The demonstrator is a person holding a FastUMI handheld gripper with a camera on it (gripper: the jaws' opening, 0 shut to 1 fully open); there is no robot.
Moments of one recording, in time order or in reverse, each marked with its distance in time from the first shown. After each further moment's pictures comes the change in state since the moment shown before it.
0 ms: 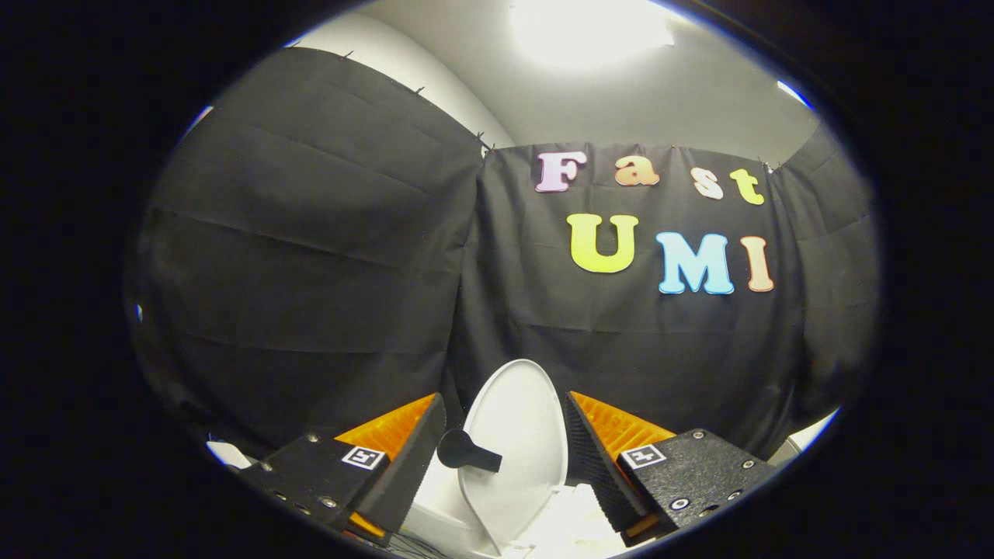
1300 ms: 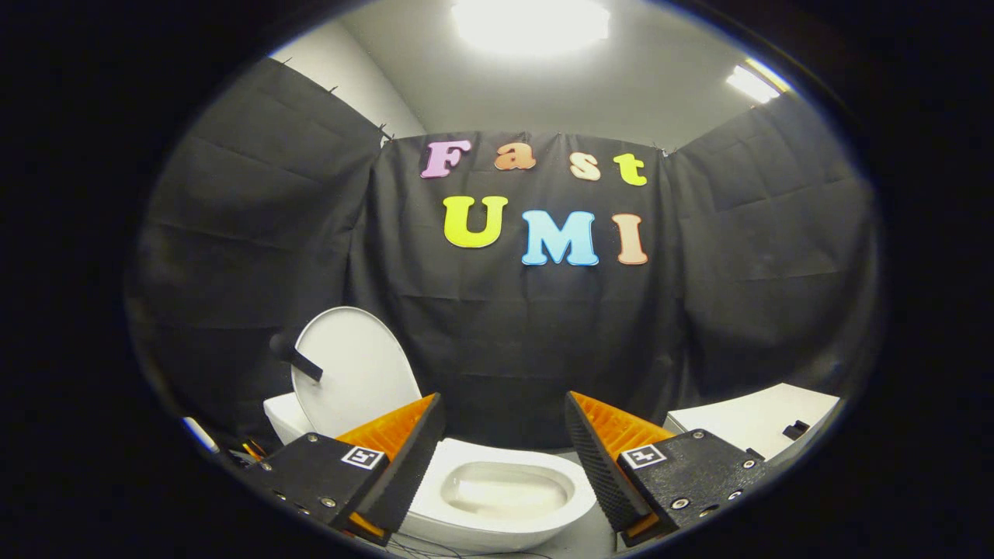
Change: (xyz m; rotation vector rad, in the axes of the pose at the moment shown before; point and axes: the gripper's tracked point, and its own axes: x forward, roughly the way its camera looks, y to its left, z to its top) arm -0.166 -0.222 -0.062 0.009 0.091 -0.332
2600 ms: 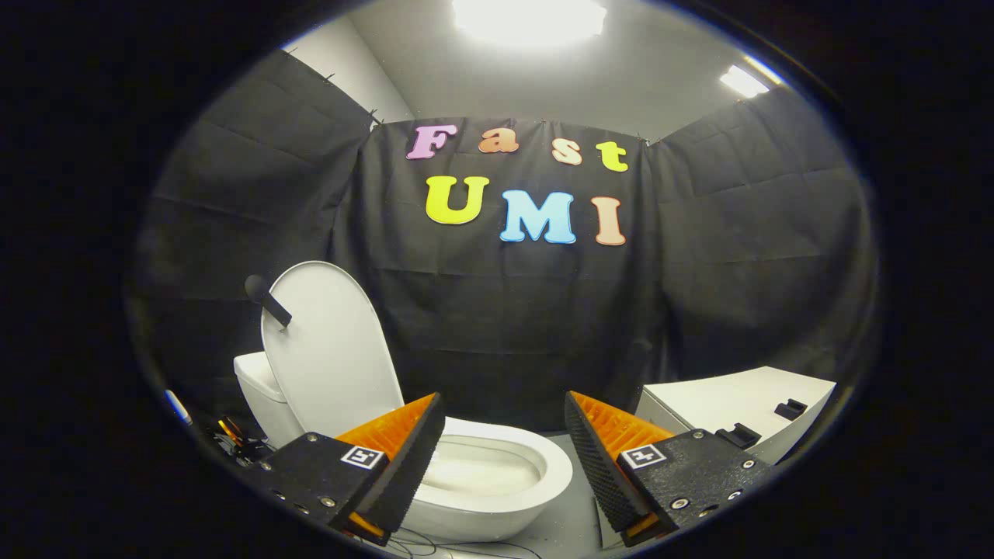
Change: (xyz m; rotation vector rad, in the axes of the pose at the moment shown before) arm -0.022 -0.031 -0.064 0.001 0.035 -0.046
